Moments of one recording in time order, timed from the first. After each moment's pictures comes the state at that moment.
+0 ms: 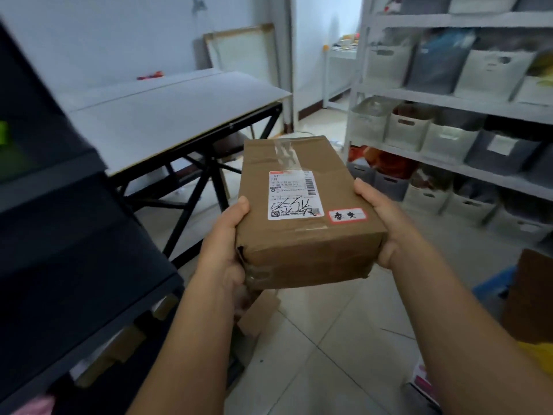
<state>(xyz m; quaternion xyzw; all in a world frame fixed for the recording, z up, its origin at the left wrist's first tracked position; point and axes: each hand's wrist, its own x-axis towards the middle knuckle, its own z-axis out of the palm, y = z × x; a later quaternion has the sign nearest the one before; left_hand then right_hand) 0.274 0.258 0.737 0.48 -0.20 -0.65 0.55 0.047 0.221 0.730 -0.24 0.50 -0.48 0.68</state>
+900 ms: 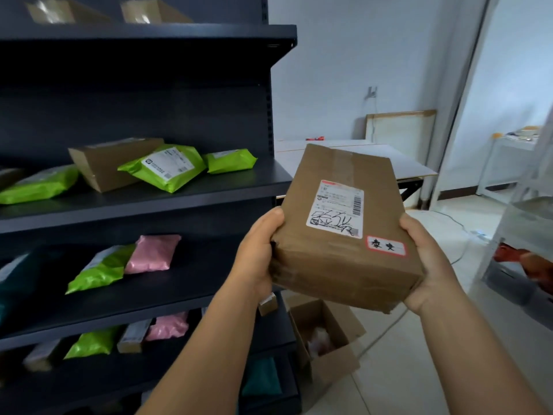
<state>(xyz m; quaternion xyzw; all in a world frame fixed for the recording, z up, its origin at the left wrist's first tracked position) 0.341 0.436 0.826 0.53 -0.25 -0.41 0.70 0.146 0.322 0.813 -0.34 0.29 -0.42 0.79</state>
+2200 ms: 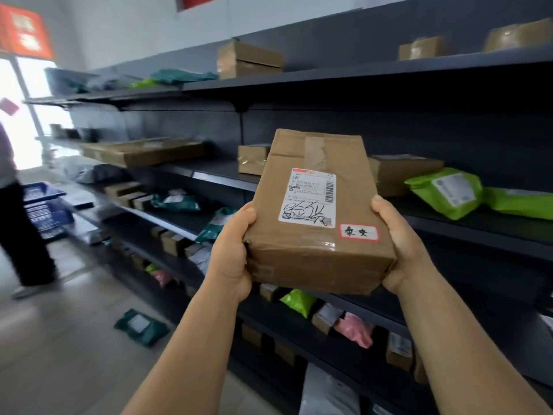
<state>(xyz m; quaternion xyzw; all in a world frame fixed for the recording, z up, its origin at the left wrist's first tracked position) 0.512 0.804 0.862 0.52 -0.11 -0.01 0.85 0.488 0.582 0.870 -0.49 0.03 -0.08 0.87</state>
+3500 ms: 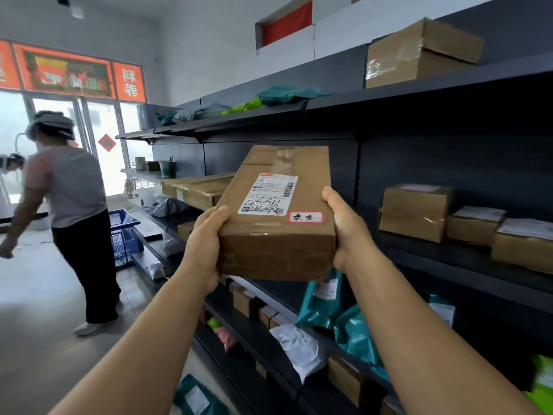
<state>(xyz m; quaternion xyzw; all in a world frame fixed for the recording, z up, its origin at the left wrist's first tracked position) 0.906 1.138 0.883 0.60 0.02 0.14 0.79 0.934 0.933 0.906 -0.54 0.01 -0.01 0.84</state>
